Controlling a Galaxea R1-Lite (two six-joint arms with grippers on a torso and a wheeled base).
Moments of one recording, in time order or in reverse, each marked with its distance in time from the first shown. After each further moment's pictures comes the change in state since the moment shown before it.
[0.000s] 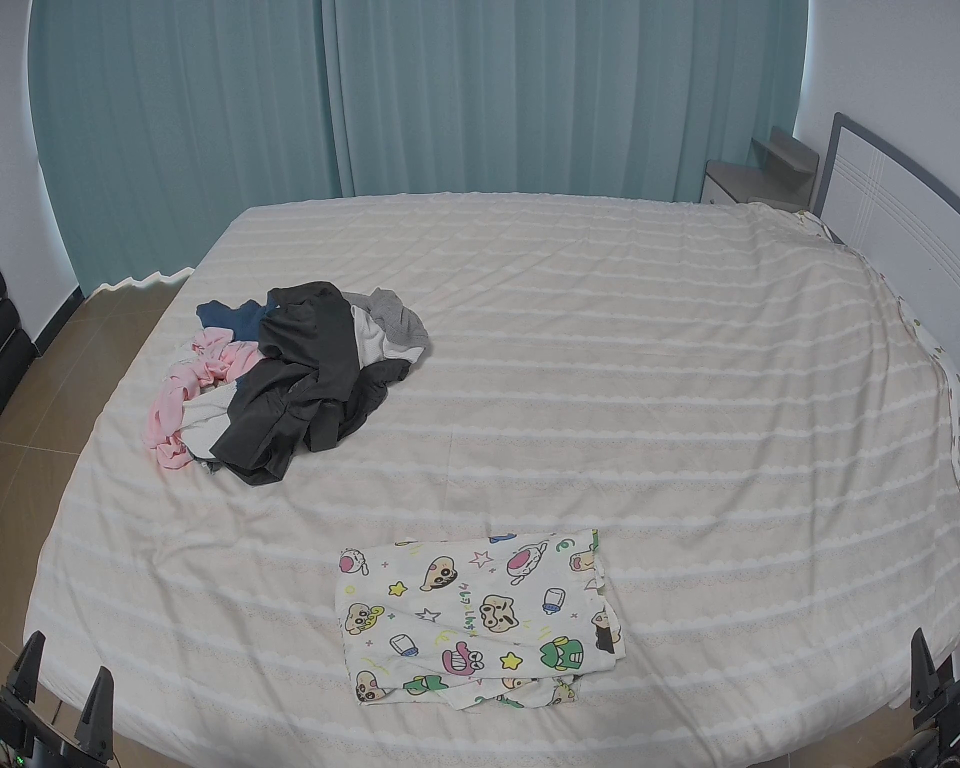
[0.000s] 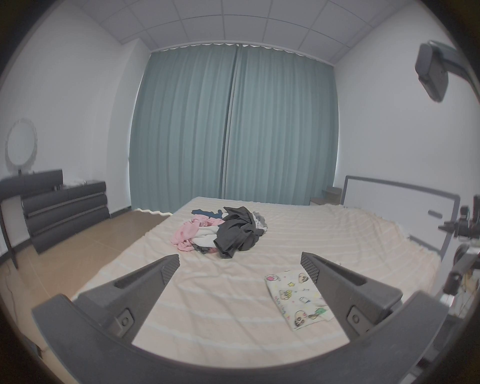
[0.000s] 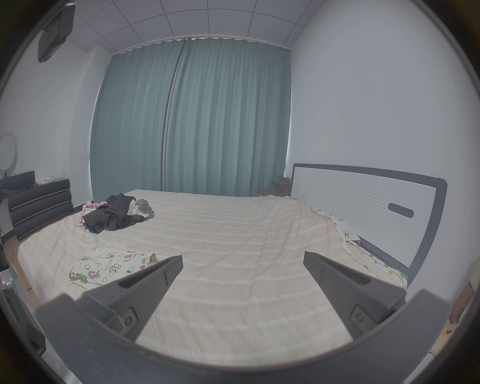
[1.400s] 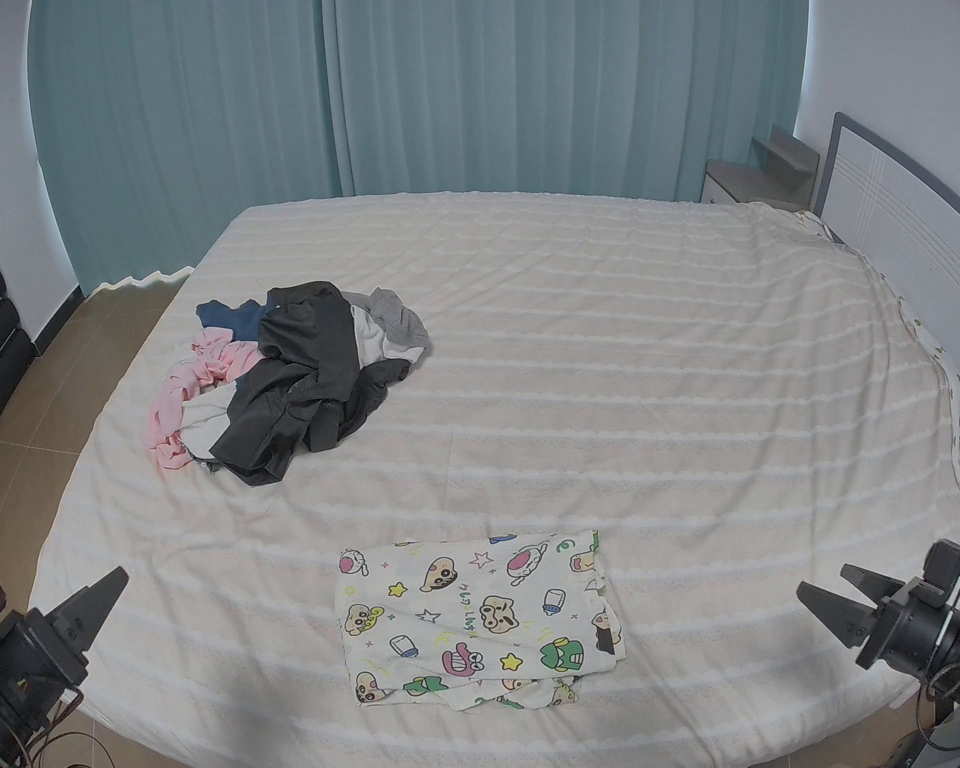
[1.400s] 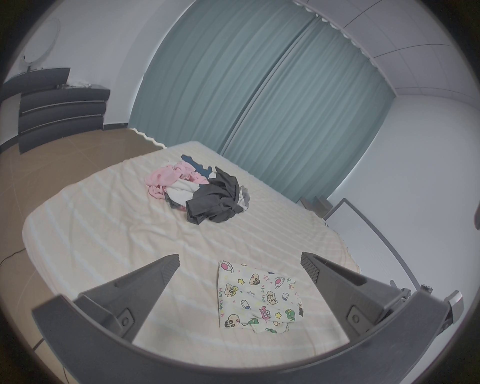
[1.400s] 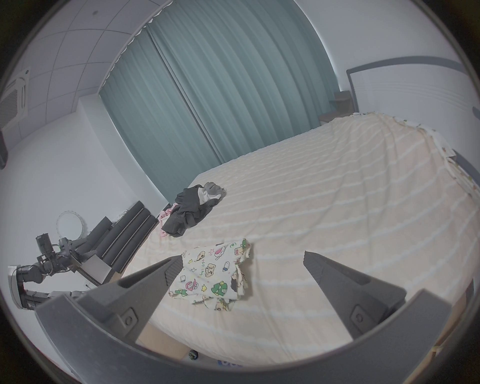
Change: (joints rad) left arm -0.075 0.599 -0.155 -0.194 -0.076 -0.464; right arm 0.449 0.969 -0.003 -0.674 0.105 0.484
